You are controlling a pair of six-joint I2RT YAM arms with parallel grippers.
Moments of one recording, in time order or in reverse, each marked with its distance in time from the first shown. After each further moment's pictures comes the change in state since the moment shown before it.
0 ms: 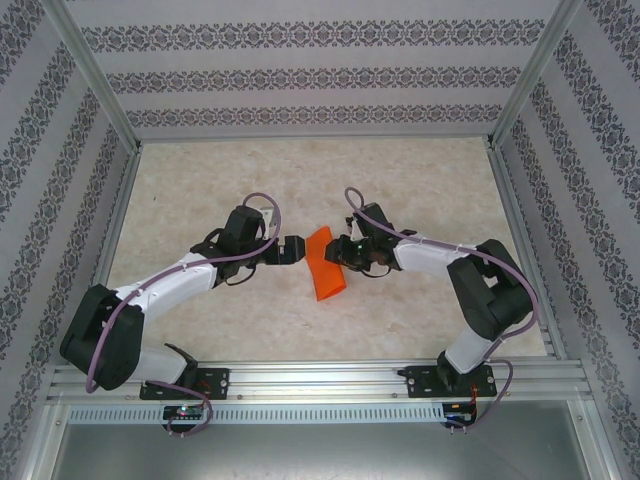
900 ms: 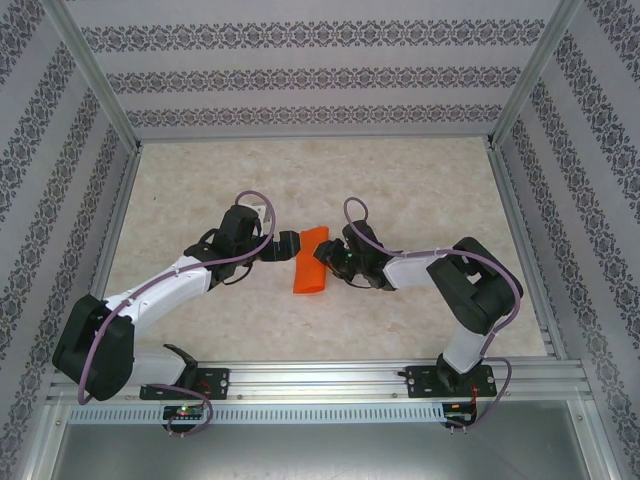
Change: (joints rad) left arm 0.000 -0.060 0.000 -0.020 -0.091 0.000; right arm 0.111 0.084 -0.132 0.387 0.181 0.405
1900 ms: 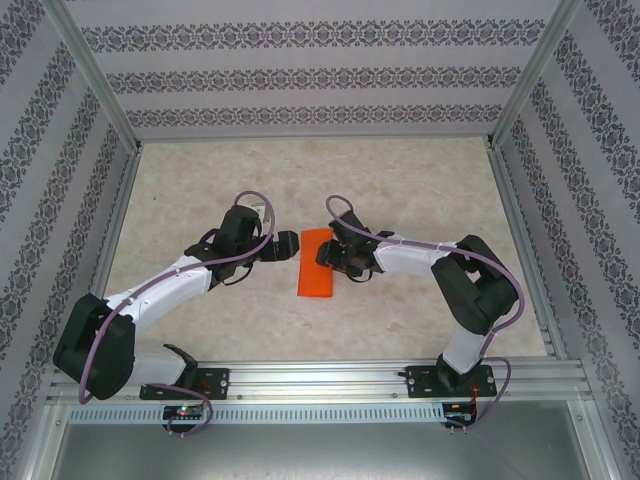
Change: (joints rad) left arm 0.000 0.006 0.000 -0.006 -0.006 -0.036; right arm 0.030 0.007 0.235 -0.532 0.161 -0.284
